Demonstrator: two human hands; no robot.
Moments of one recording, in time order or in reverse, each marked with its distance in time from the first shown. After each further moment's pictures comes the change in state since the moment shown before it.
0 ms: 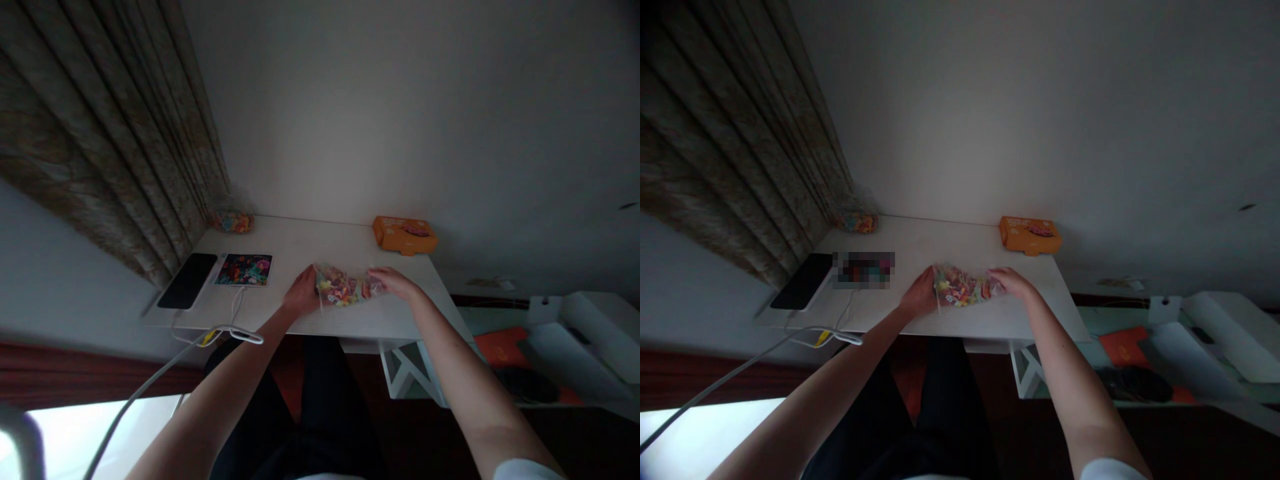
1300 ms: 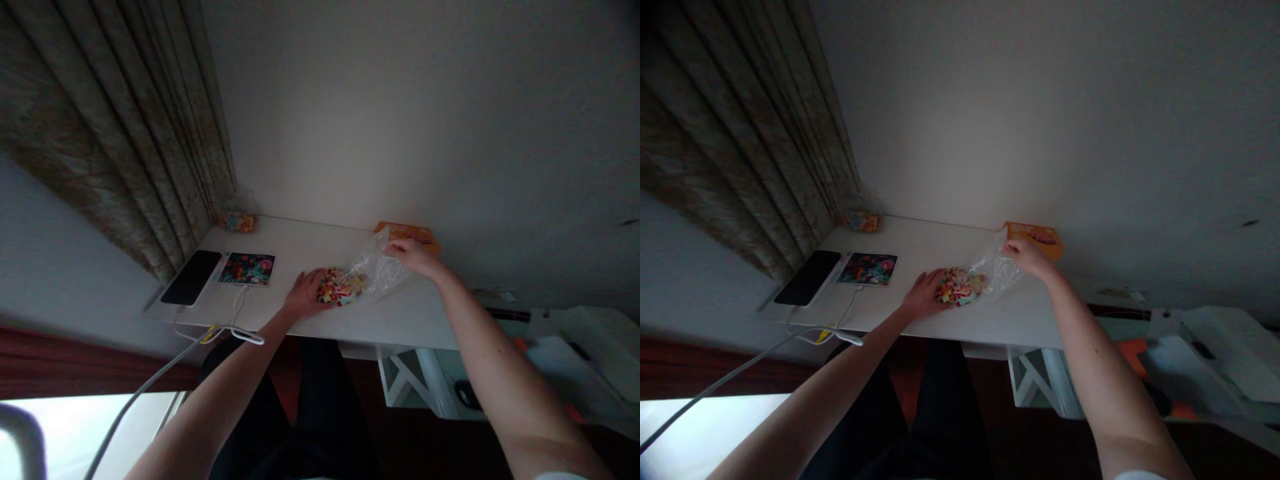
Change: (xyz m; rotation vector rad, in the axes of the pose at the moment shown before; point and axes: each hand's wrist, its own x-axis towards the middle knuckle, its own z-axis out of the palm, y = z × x) left_hand -0.003 0.004 -0.009 0.028 -0.037 0.083; right_hand -0.004 -0.095 -0.067 -0.609 0.172 -0.513
